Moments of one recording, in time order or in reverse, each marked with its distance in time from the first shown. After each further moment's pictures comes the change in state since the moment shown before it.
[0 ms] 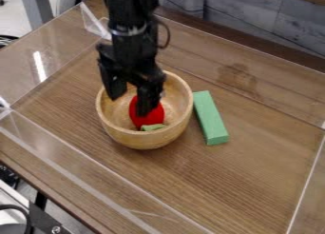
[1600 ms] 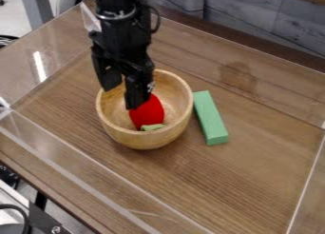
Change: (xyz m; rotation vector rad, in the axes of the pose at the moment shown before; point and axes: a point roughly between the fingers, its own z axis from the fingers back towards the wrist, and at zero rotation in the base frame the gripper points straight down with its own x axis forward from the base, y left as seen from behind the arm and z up) arm -0.011 0.002 0.023 -0.028 -0.004 -0.095
